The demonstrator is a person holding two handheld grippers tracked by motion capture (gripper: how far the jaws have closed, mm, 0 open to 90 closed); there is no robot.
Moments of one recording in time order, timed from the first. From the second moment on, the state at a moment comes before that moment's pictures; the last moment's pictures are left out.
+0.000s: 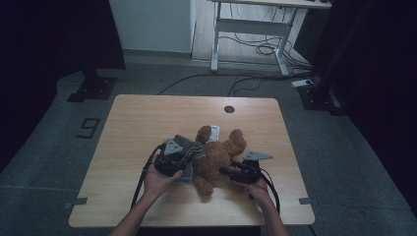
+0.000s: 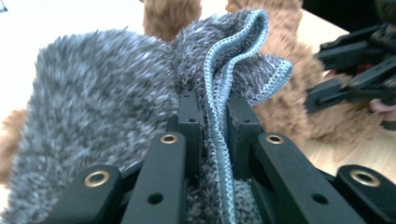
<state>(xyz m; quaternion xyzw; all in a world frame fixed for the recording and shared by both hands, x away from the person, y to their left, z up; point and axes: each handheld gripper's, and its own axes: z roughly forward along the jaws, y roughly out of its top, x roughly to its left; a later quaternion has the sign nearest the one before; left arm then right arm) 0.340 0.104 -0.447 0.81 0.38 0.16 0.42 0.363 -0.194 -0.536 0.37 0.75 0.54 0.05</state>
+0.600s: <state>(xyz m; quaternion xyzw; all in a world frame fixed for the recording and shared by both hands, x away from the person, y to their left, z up) 0.372 -0.008 -0.457 0.84 0.34 0.16 0.40 0.357 -0.195 -0.539 0.37 0.76 0.53 0.08</state>
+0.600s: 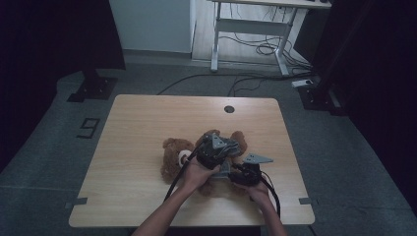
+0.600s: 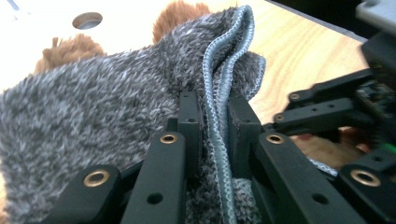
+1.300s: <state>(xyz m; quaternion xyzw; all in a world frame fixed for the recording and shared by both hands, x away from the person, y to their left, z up) 0.359 0.097 -0.438 0.80 0.38 0.20 0.41 0.356 -0.194 -0.540 0.37 0.76 0.53 0.07</state>
